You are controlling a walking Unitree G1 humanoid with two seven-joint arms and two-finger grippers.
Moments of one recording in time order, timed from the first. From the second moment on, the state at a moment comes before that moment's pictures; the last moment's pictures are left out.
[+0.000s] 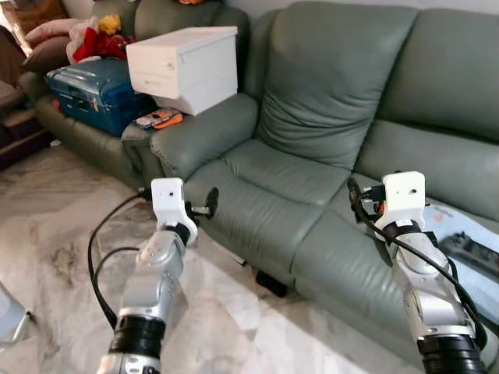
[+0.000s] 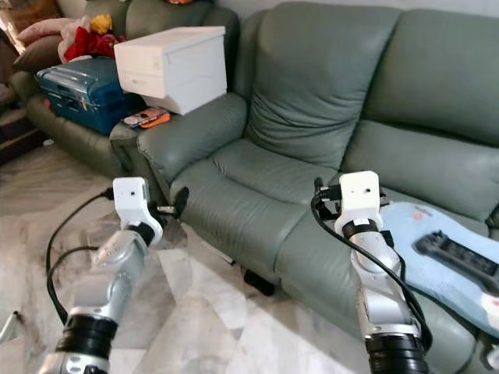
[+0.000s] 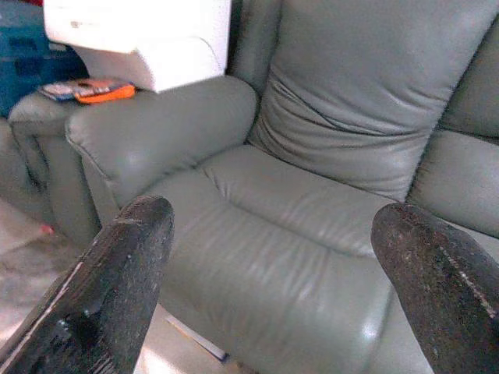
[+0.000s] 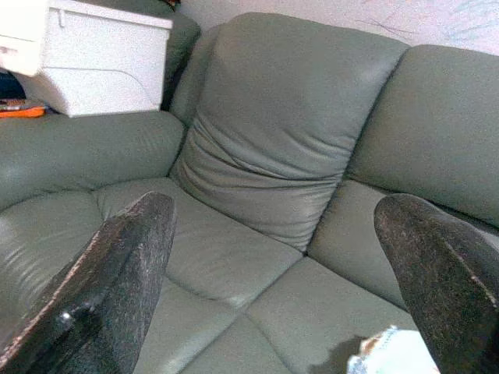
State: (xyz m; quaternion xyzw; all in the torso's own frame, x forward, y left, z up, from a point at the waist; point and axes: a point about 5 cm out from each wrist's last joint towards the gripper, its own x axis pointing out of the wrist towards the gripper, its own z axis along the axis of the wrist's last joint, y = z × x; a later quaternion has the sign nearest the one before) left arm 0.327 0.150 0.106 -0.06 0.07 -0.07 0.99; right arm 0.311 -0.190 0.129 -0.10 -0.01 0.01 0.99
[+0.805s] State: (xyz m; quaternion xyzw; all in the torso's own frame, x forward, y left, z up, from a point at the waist) left arm 0.257 0.184 -0.038 0.03 0.39 -0.06 0.92; right arm 0.263 -0.201 -0.030 0.01 0.34 -0.04 0.94
